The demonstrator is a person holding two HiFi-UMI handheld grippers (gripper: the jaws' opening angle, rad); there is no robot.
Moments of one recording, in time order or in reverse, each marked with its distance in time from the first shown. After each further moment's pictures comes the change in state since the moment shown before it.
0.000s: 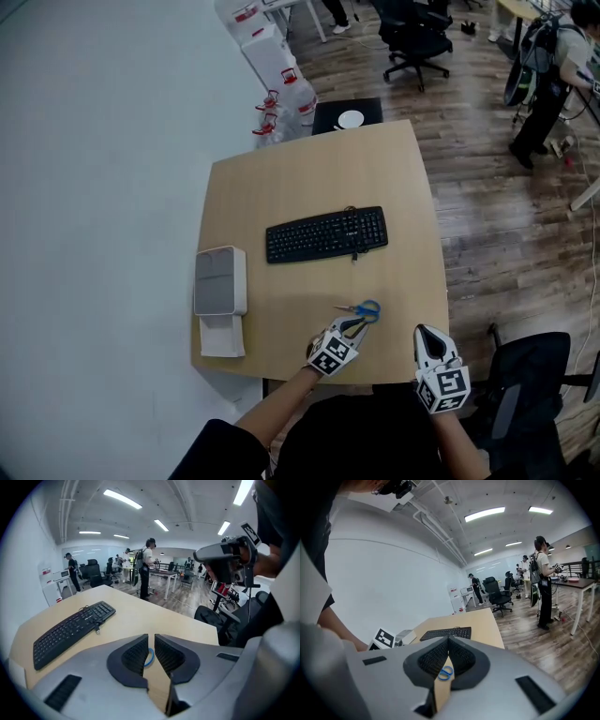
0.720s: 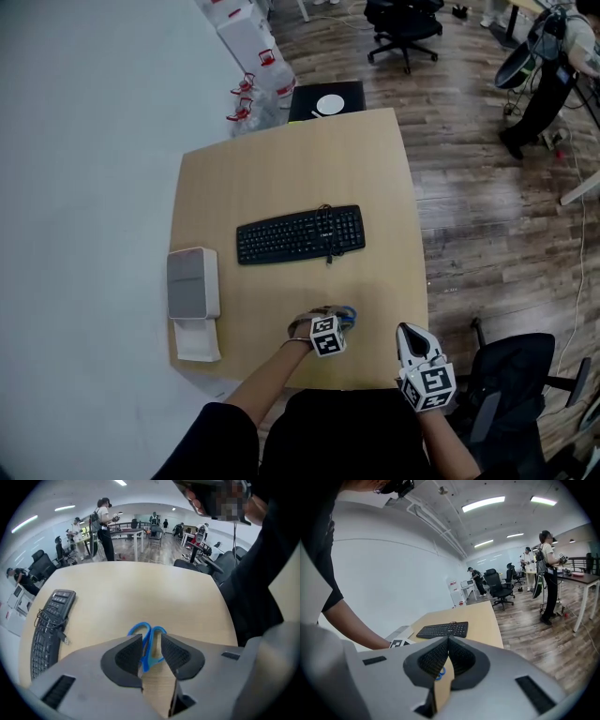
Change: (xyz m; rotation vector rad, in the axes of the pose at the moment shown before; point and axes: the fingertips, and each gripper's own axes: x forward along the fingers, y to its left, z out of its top) left arm 0.090 0.013 -0.071 0.379 0.478 -0.260; right arm 0.037 -0.039 -0.004 0.027 0.082 0.029
